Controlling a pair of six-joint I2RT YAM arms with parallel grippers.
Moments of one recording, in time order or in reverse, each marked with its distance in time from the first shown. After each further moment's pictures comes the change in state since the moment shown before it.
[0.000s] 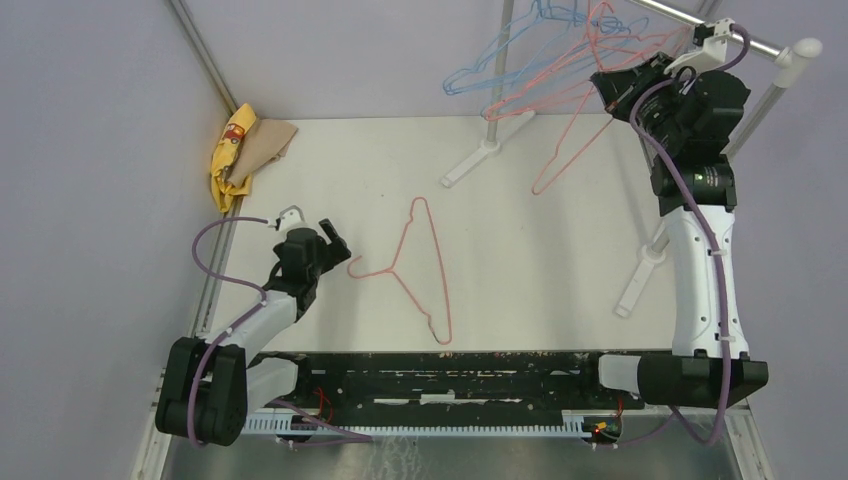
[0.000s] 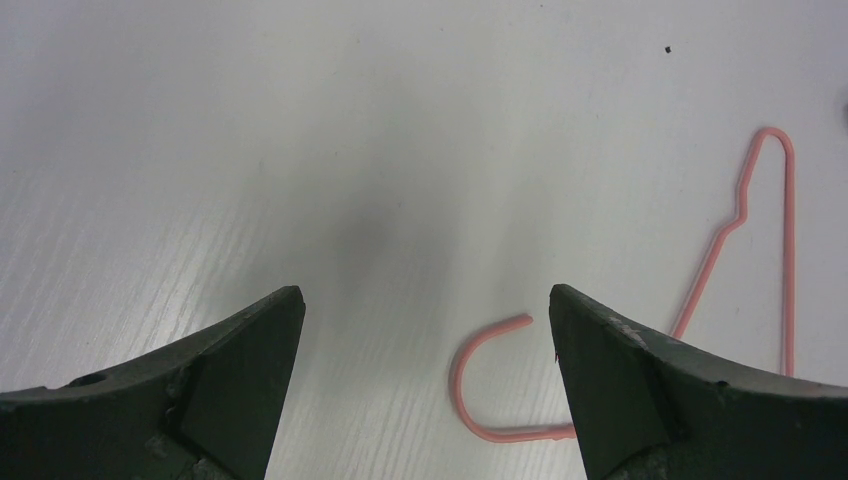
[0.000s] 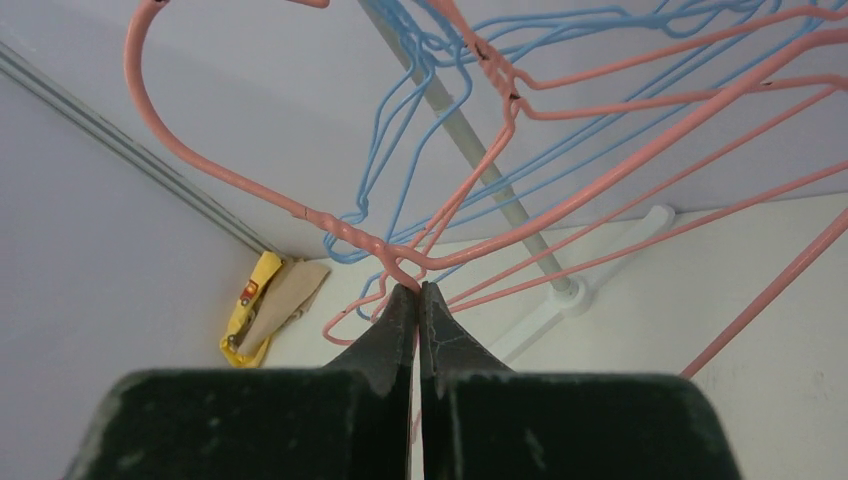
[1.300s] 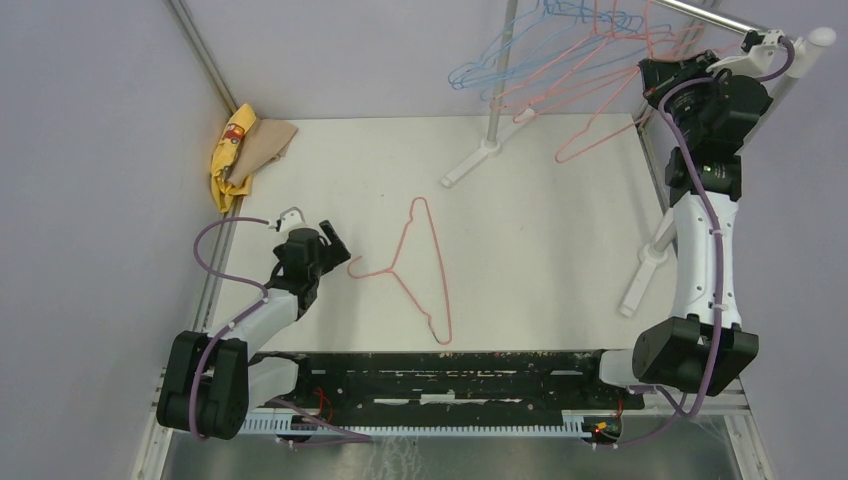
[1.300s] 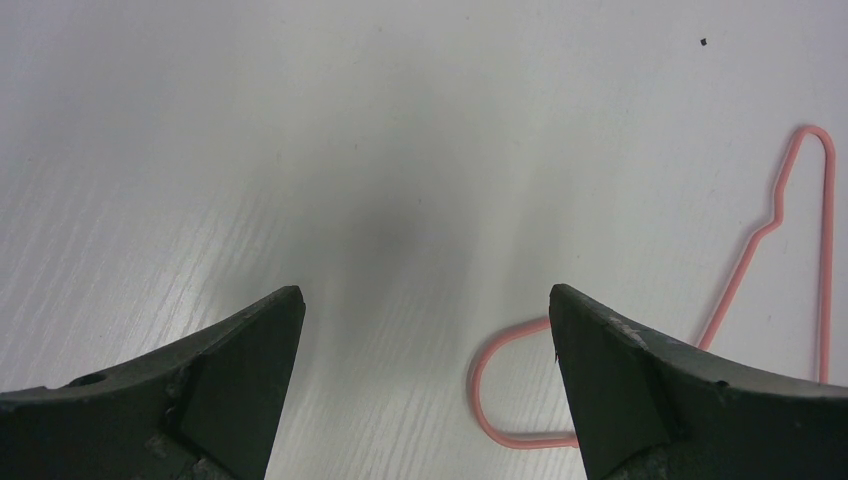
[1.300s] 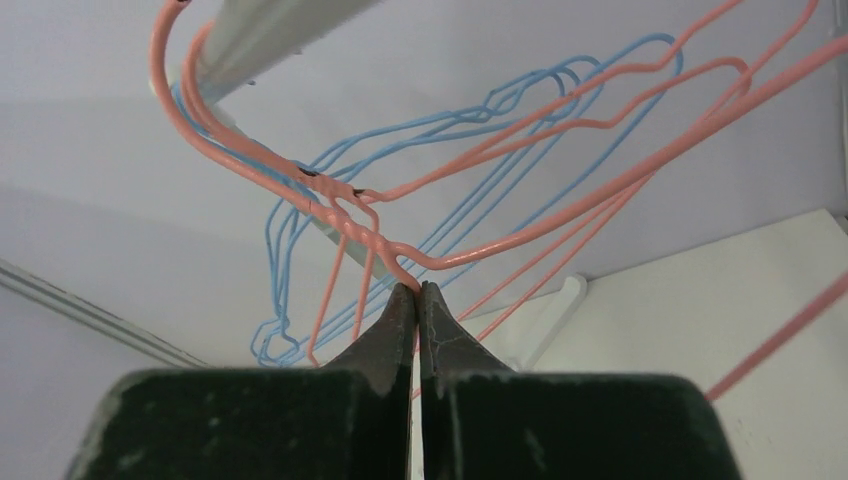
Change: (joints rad) left arm 0.000 0.034 0.000 0.000 -0.024 0.000; right arm -0.212 0.099 -0.083 0.299 0.026 0.130
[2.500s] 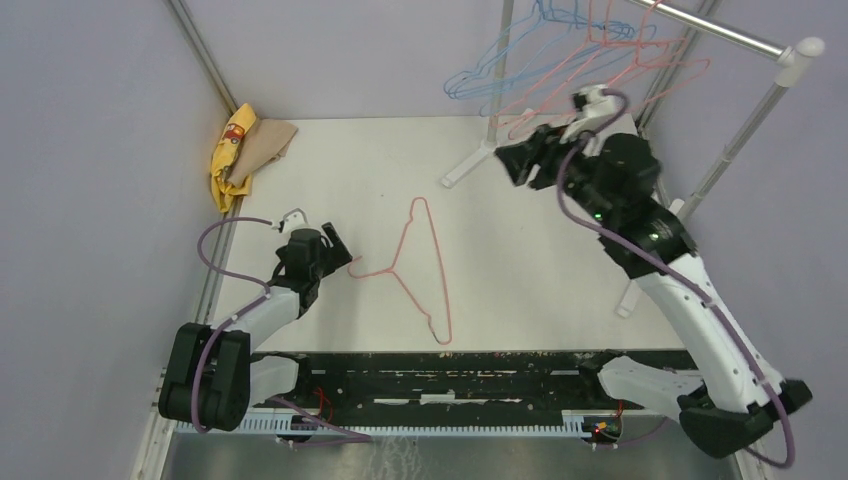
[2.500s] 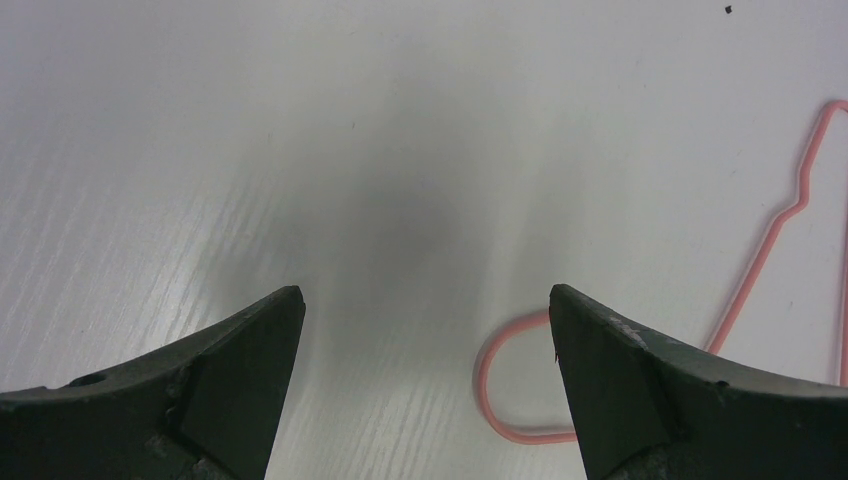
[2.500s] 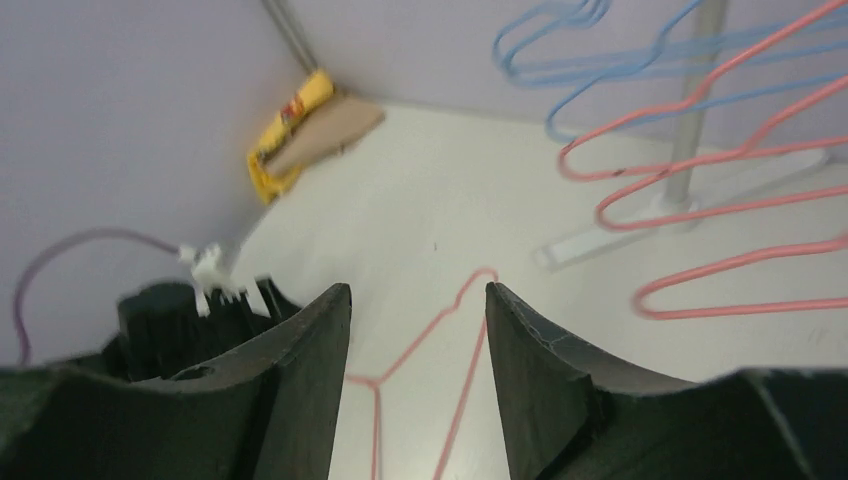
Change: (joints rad) left arm 0.000 0.035 0.000 0.003 0.017 0.000; right arm 0.661 -0.331 -0.113 -0.358 0.220 -0.309
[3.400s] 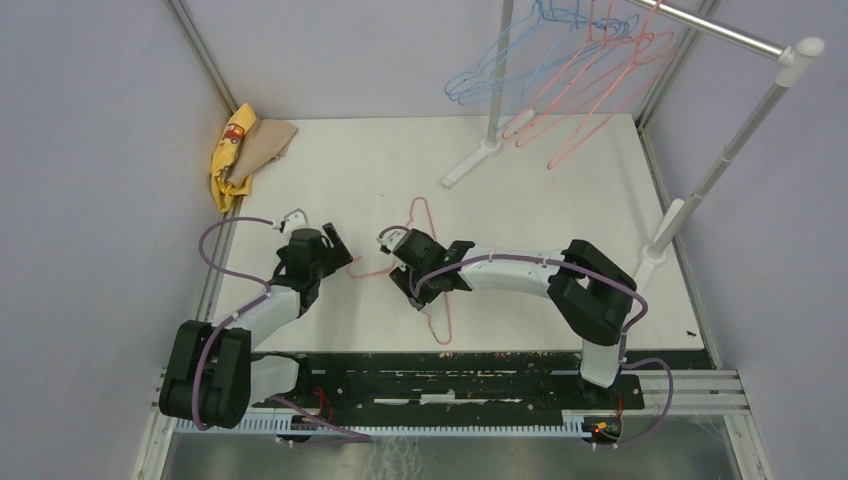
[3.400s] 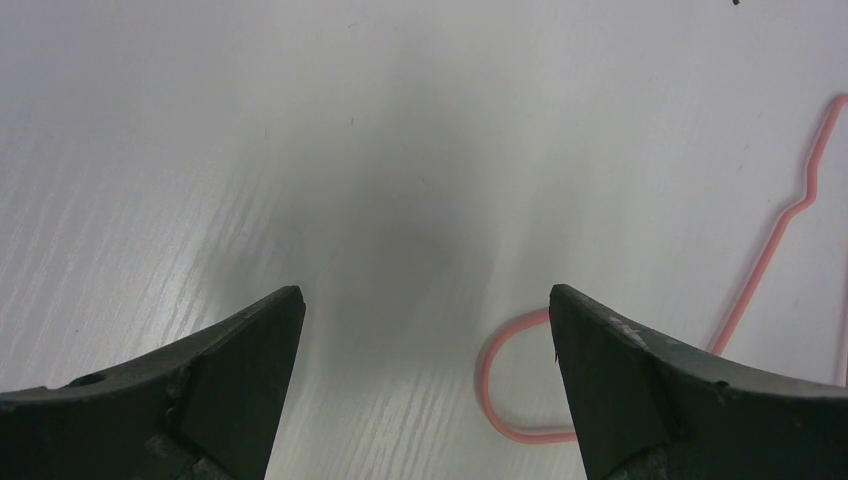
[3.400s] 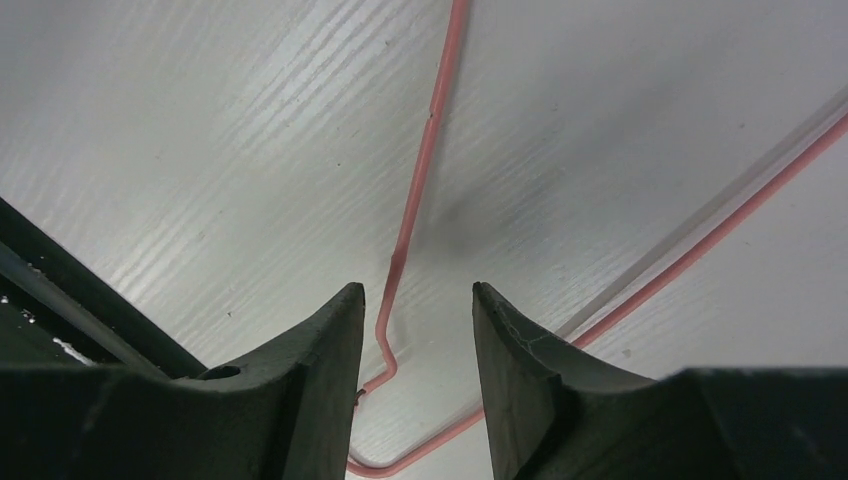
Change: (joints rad) left arm 0.000 0.018 0.002 -0.003 0.010 0.000; right arm 0.632 0.810 -0.156 -0.079 0.116 -0.144
